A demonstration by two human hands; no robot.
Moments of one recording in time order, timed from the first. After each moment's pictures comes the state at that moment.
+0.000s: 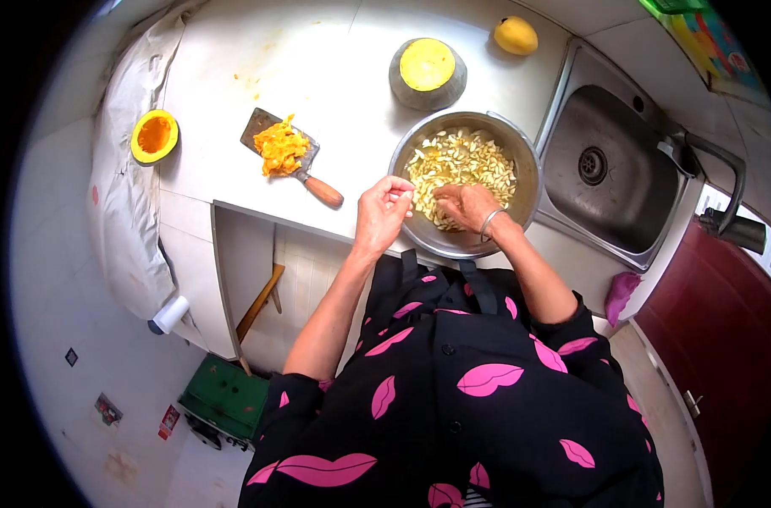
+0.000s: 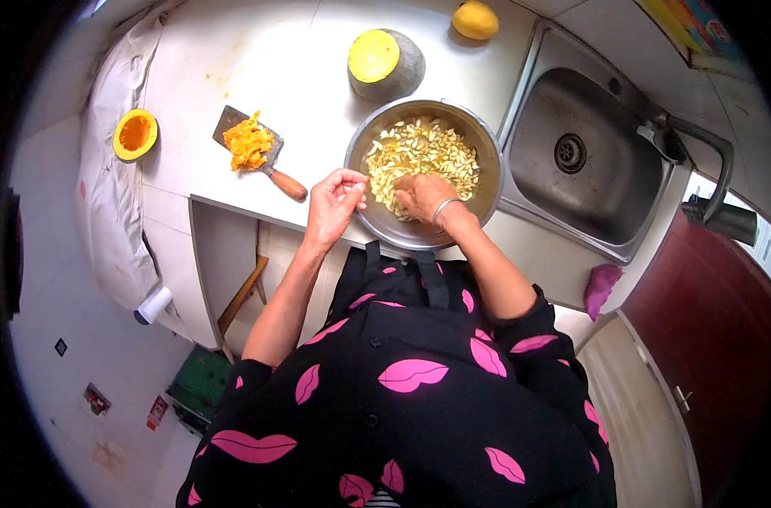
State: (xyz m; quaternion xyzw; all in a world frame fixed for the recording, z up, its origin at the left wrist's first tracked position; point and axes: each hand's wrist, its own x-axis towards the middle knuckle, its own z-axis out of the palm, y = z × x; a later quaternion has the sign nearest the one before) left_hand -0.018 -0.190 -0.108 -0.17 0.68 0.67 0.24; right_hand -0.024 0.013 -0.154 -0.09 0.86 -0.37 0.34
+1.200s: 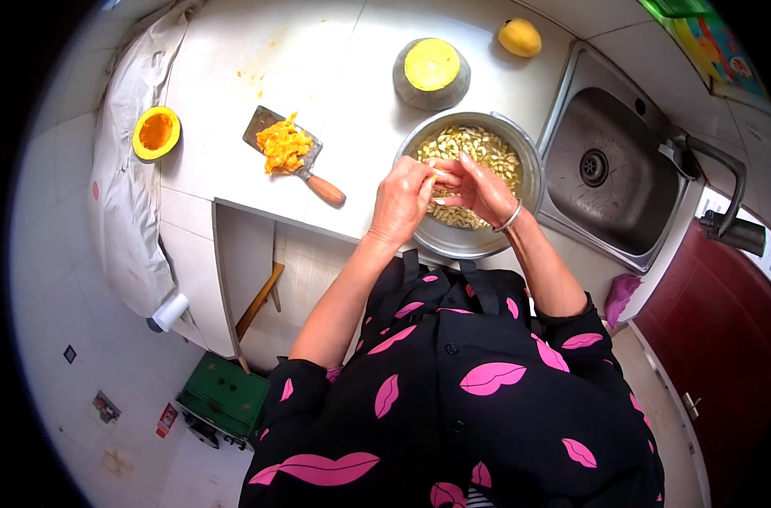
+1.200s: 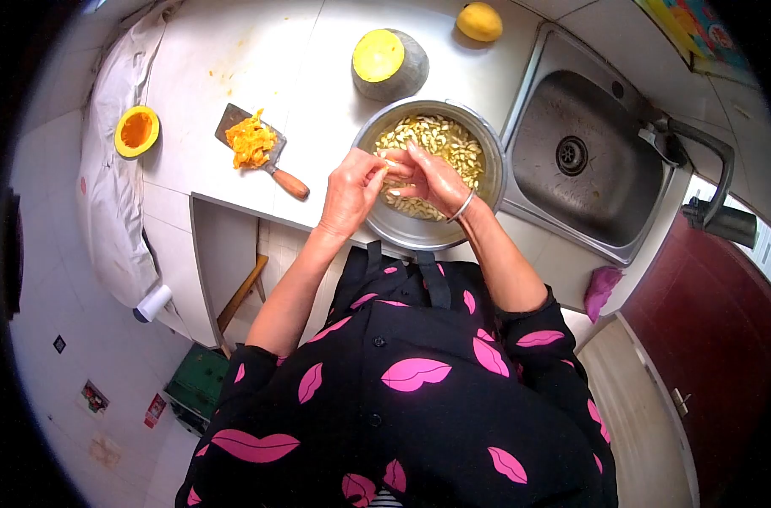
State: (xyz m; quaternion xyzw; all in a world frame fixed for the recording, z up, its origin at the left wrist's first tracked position) left_hand -0.042 -0.166 -0.104 0.06 0.90 0.43 0.08; right_hand -0.052 0.014 -0.130 0.17 0.38 -0.80 0.44
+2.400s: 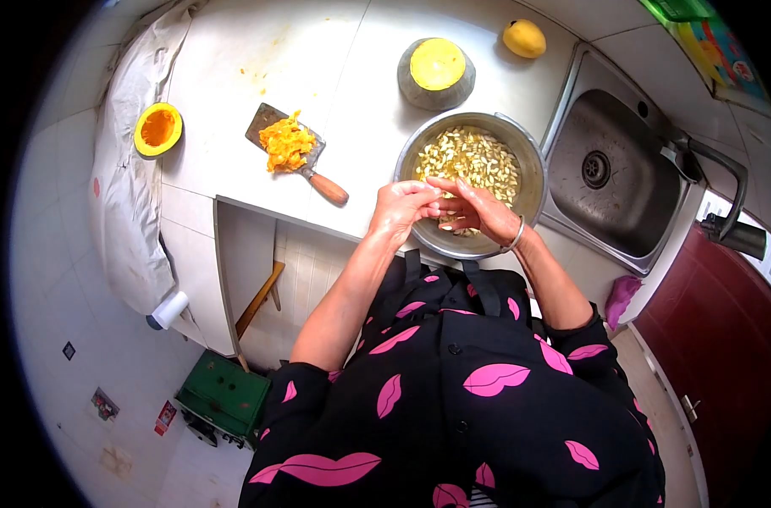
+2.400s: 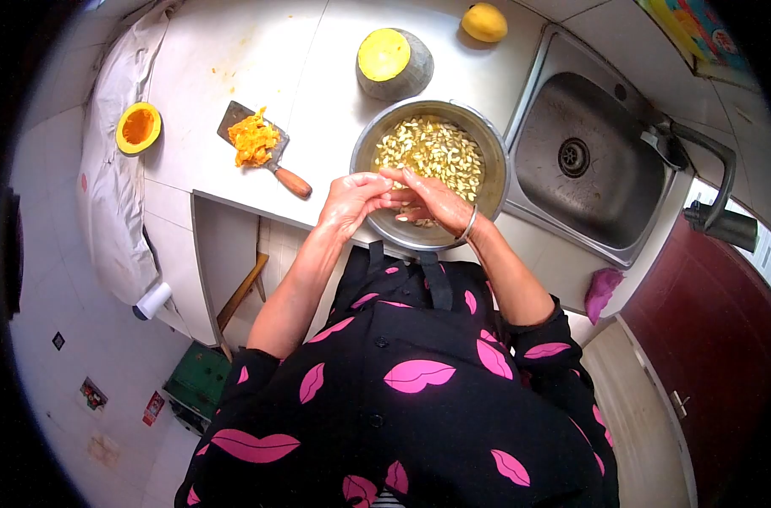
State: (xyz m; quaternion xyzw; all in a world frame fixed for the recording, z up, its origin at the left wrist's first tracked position) left_hand -0.028 -0.174 -0.117 -0.34 0.48 0.73 0.36; right_hand -0.034 0.019 -0.109 0.09 0.46 -0.72 0.51
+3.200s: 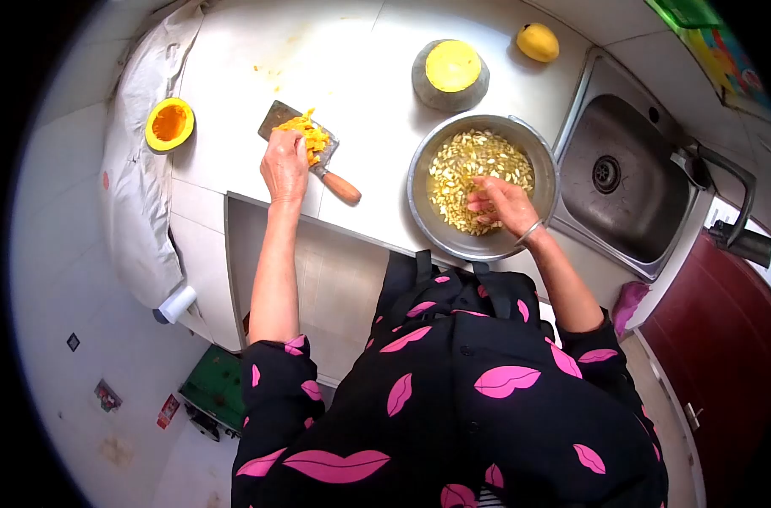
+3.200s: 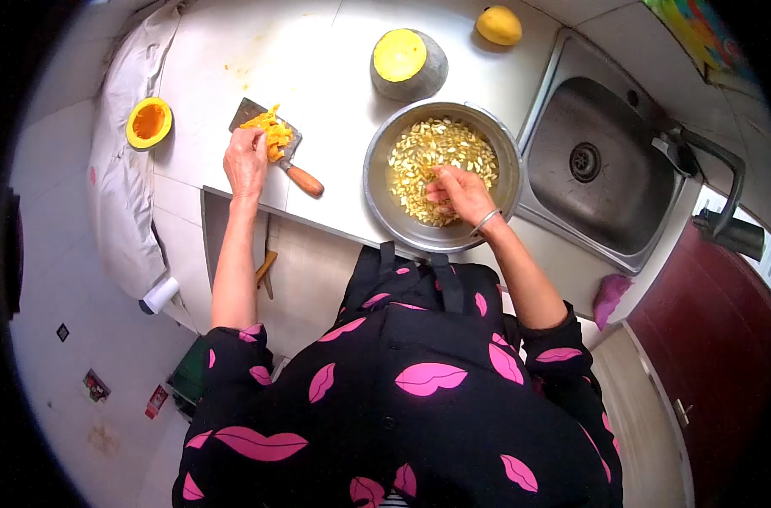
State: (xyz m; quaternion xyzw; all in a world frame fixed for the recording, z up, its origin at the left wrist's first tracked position) left_hand -0.099 -0.340 -0.109 -0.05 0.99 0.14 -0.03; right_hand -0.021 0.036 -0.145 0.20 0.62 -0.64 0.40
